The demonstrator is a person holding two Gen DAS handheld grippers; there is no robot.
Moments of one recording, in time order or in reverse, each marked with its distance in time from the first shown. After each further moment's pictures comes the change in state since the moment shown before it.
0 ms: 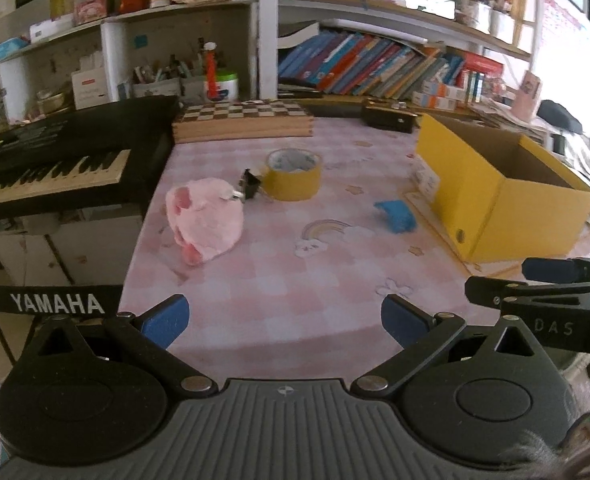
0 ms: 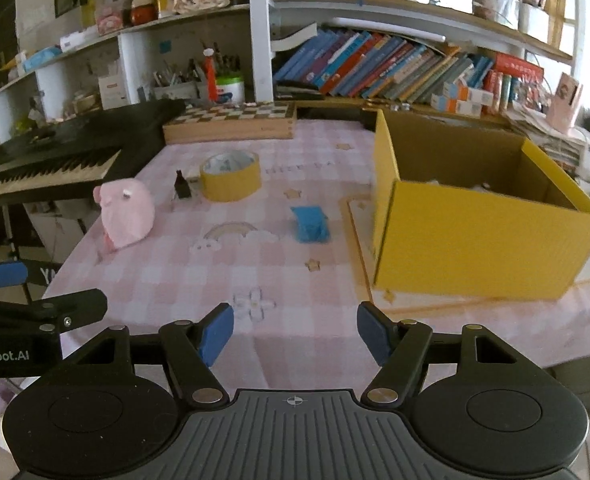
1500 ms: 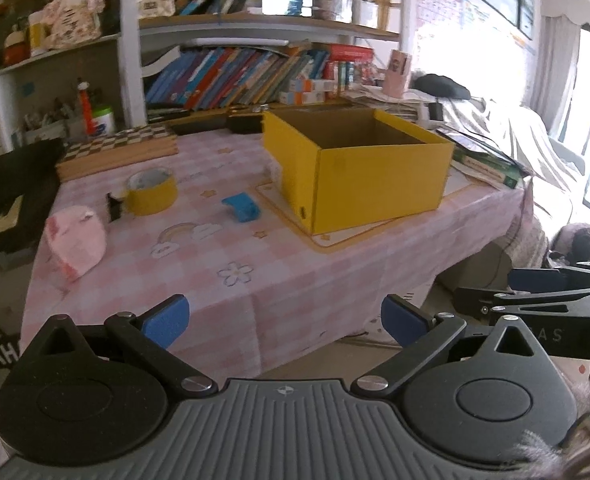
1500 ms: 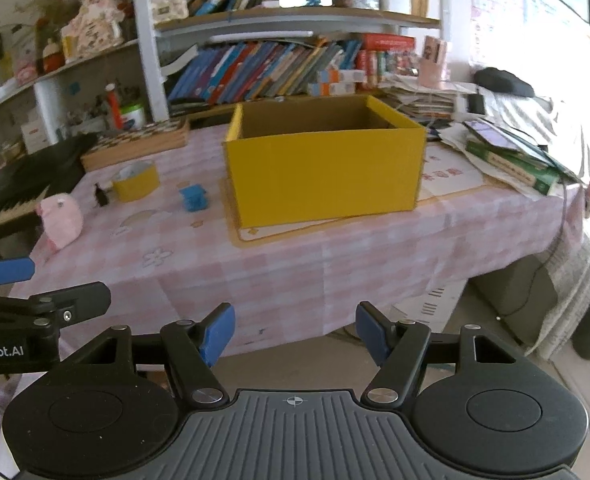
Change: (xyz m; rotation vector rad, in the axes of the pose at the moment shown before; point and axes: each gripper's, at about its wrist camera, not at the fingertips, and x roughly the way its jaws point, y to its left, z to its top) left arm -0.059 -0.078 -0.037 0.193 -0.053 -0.270; right arm -0.100 -0.058 -0.079 0.208 -0.028 -0.199
